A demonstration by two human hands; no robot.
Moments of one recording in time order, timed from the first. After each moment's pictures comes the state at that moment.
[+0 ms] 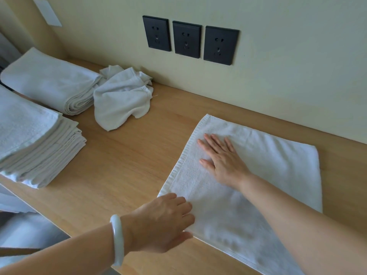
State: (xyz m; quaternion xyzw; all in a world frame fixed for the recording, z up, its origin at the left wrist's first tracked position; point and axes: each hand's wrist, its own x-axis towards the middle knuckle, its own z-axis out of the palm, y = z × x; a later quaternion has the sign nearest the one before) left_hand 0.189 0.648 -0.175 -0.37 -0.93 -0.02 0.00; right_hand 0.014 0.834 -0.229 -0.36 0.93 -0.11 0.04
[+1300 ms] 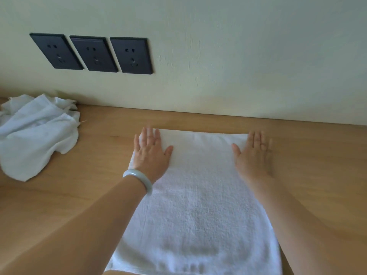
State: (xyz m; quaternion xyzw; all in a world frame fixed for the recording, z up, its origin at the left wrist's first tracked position) left_hand -0.021 0.723 -0.216 -0.02 -1.00 -0.04 -0.04; right_hand -0.004 0.988 -0.212 0.15 0.99 -0.04 0.02
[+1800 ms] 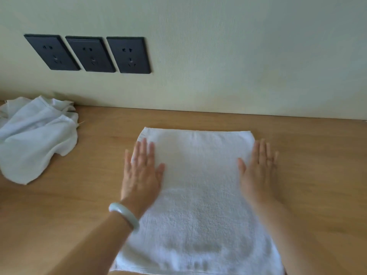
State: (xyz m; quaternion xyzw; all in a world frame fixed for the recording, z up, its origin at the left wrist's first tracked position) left_hand 0.041 0.703 -0.221 -0.04 -0.99 -0.09 0.04; right_hand 0.050 0.984 -0.224 0.14 0.98 -0.08 -0.07
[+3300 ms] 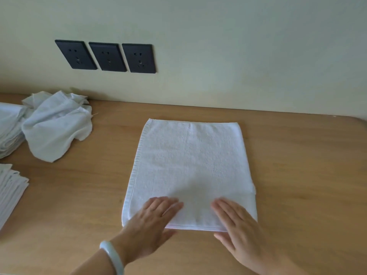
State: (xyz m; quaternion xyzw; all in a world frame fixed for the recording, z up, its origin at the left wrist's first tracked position) left_hand 0.197 0.683 -0.208 -0.38 -0.92 -0.07 -0.02; right_hand 0.238 0.980 -0.214 -0.26 0.96 -0.08 -0.03
